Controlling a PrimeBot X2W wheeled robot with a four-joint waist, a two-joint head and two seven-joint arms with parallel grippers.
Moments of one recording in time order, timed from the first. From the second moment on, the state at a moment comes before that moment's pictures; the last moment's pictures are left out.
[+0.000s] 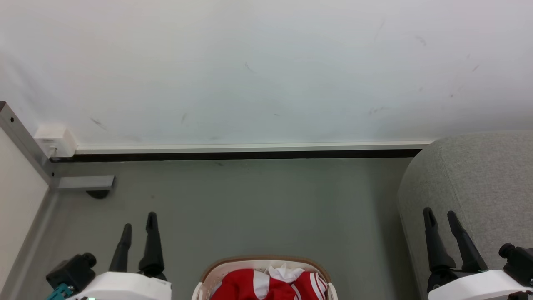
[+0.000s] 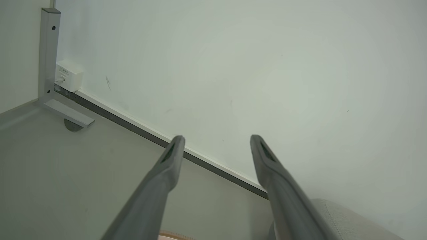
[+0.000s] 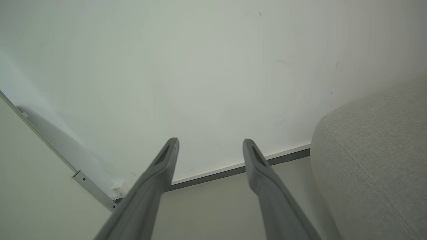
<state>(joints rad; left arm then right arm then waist) -0.06 0.04 0.00 0.11 -0.60 0.03 -0.12 -0.09 -0.11 0.12 0.17 0.69 0.13 -0.12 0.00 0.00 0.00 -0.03</state>
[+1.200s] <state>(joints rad) -0.06 0.05 -0.04 0.11 -0.25 0.07 -0.21 -0.09 -0.10 0.13 0.20 0.38 0.13 -0.21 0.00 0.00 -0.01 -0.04</state>
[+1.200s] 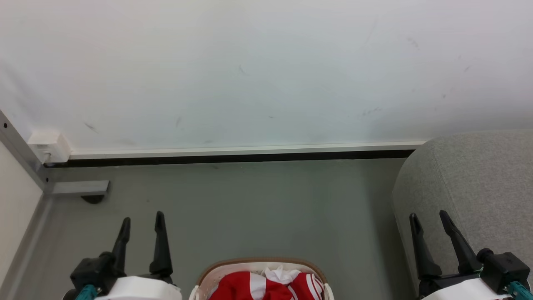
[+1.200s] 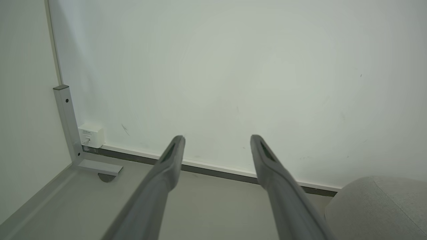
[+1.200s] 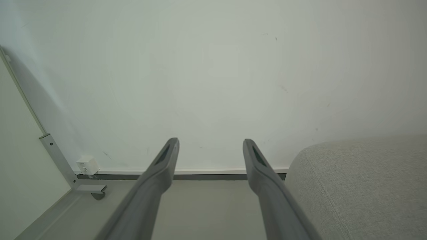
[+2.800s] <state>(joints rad) -0.05 0.05 -0.05 0.10 -0.04 0.09 -0.26 -0.10 -0.11 0.18 0.21 0.21 0.13 -0.26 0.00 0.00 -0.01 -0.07</state>
